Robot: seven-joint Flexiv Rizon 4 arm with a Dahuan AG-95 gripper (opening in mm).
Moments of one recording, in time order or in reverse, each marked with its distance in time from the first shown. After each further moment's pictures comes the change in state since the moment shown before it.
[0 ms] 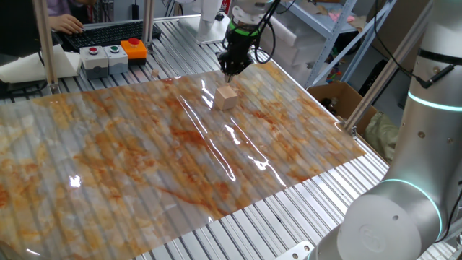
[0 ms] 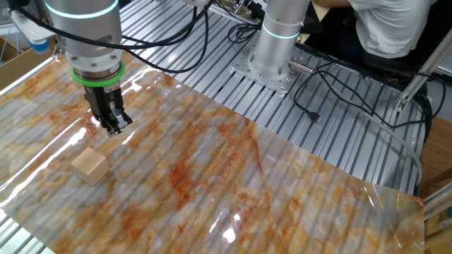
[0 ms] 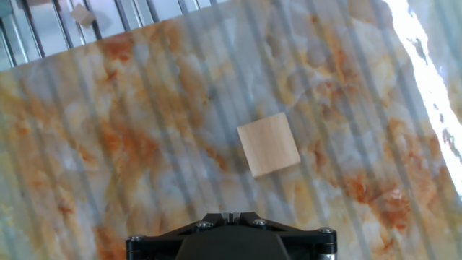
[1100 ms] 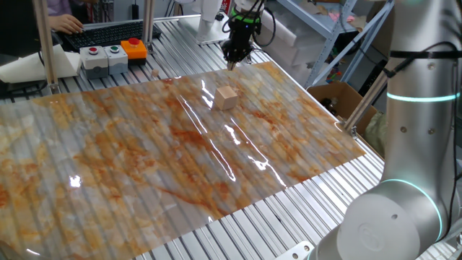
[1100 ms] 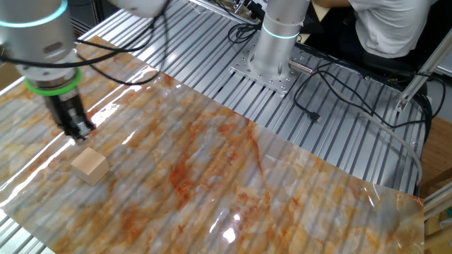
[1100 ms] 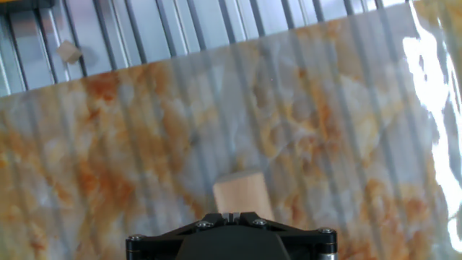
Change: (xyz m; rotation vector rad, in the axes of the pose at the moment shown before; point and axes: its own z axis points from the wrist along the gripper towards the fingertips) arm -0.076 -0.037 0.010 -0.007 0.045 -0.096
